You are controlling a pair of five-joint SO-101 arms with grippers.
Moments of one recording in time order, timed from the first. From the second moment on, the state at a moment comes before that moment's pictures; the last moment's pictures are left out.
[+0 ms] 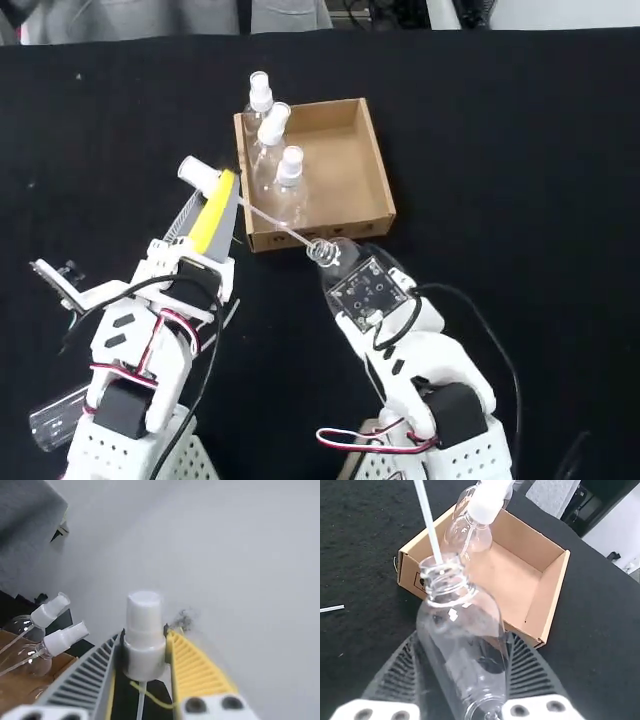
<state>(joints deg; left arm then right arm) 14.6 -104.0 85.3 11.0 48.0 -20.5 -103.1 83.2 58.8 25.8</state>
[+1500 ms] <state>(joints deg) 27.4 -104.0 87.3 11.0 40.5 -20.5 -103.1 83.2 57.1 21.8</state>
